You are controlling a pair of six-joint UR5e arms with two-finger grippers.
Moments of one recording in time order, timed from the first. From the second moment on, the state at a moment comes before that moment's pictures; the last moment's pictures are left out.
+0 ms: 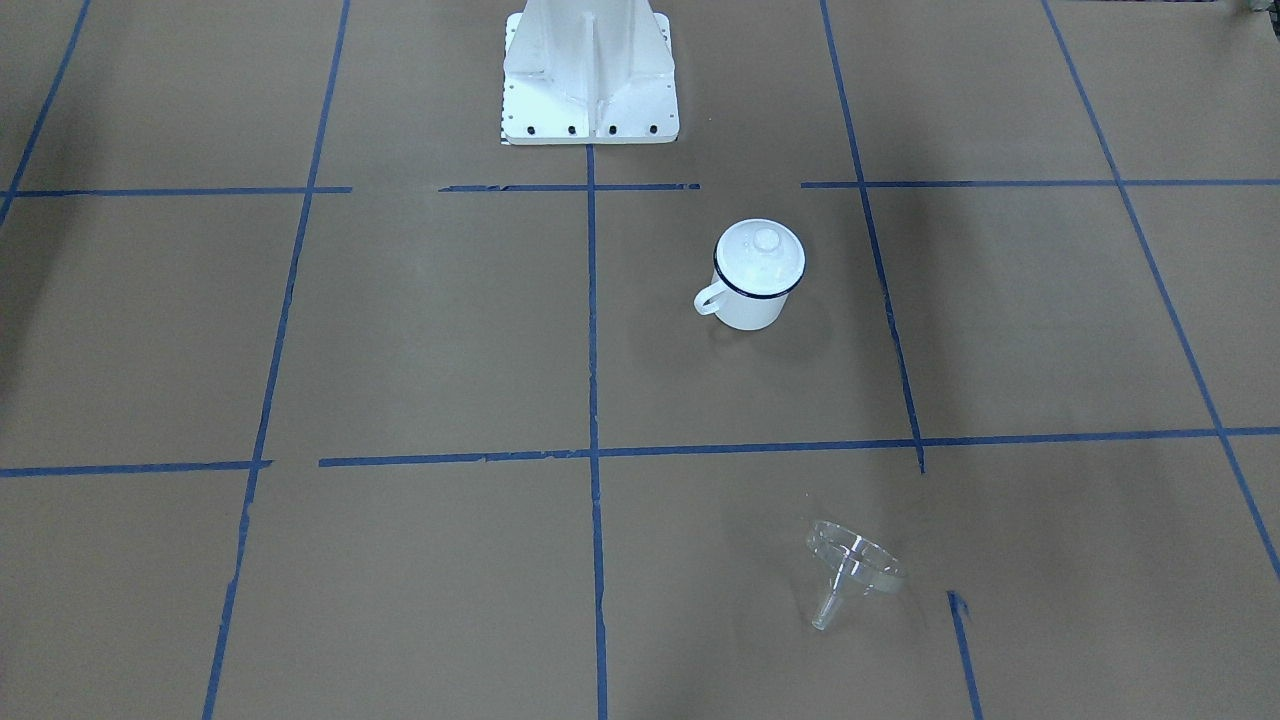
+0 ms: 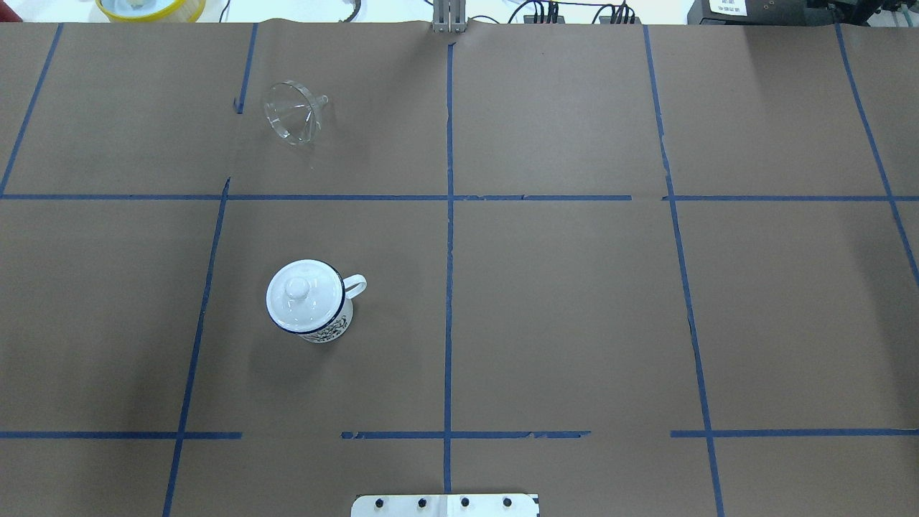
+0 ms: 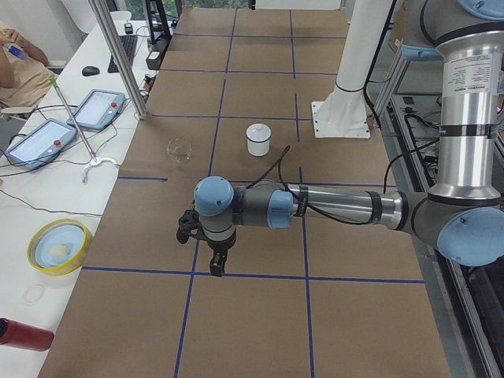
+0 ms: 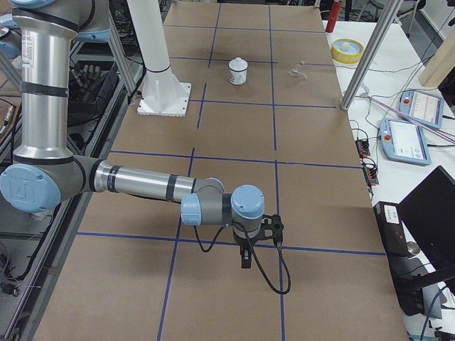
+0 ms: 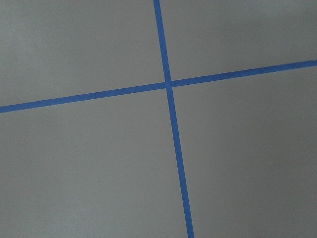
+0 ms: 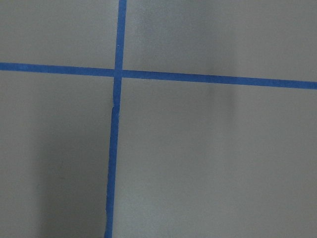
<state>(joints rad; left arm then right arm) -1.57 -1.51 -1.71 -1.53 -2.36 0.13 1.56 -1.68 1.56 -1.39 2.29 0.01</state>
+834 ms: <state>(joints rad) -1.57 -1.54 -1.72 -1.55 -2.36 0.13 1.56 -1.68 1.56 -1.39 2.29 0.01</state>
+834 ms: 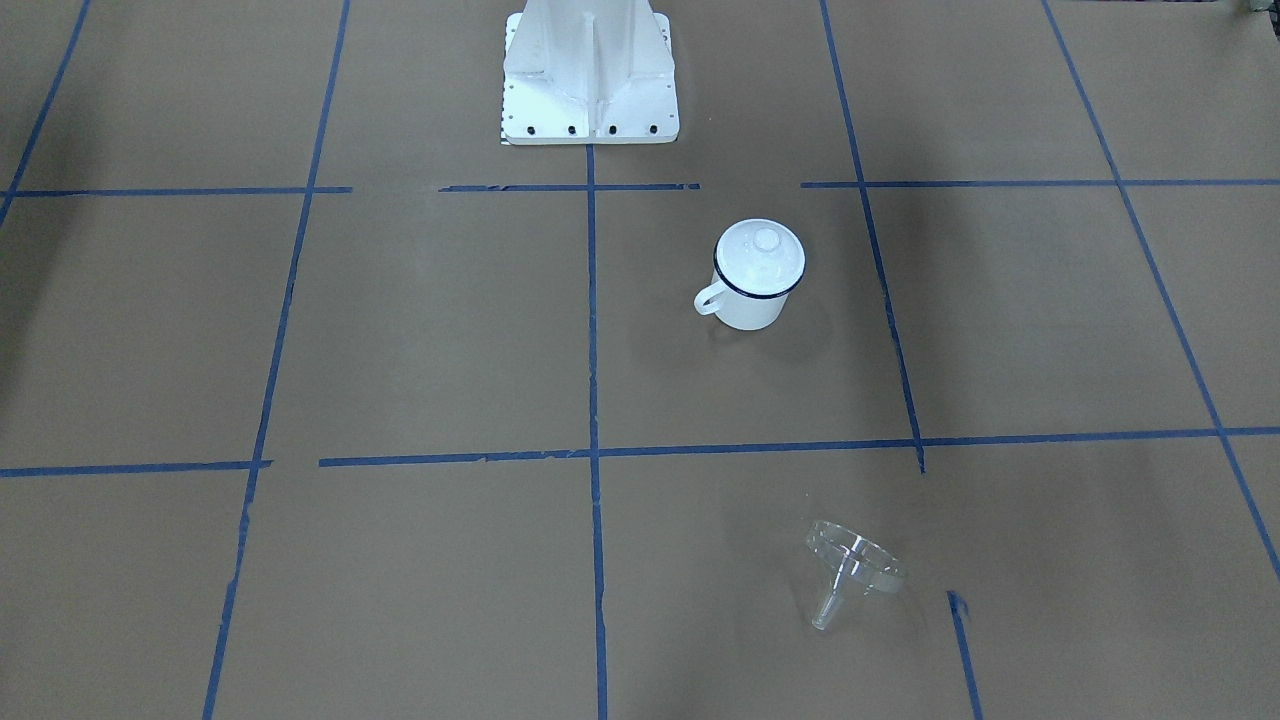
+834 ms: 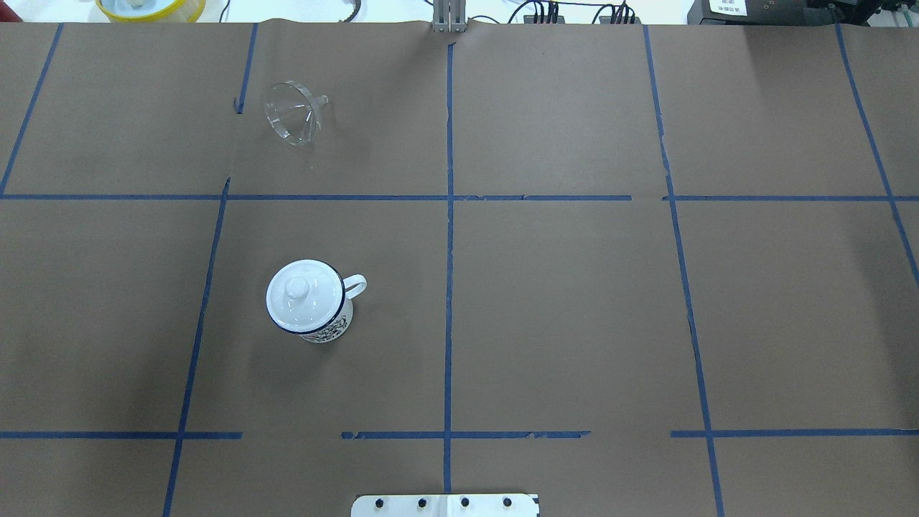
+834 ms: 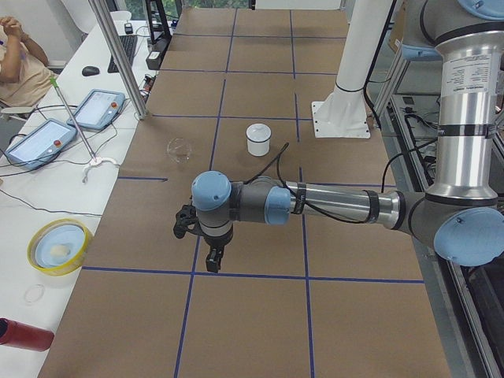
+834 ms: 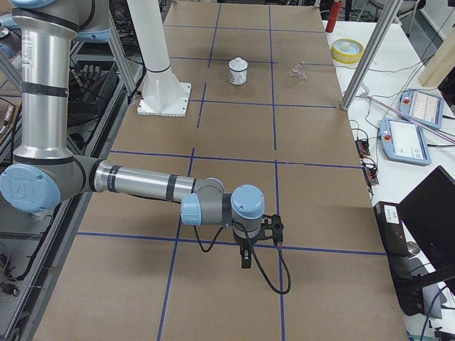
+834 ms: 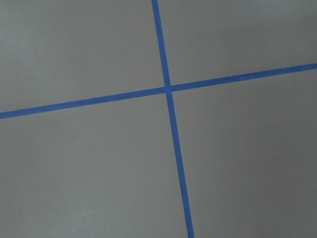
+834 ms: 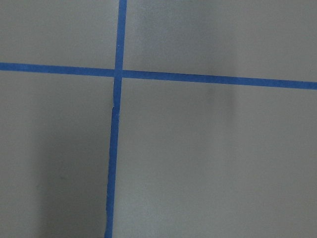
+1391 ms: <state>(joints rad) -1.56 -1.63 -1.63 -1.99 -2.35 0.04 1.56 -1.68 1.56 -1.39 2.29 0.01</state>
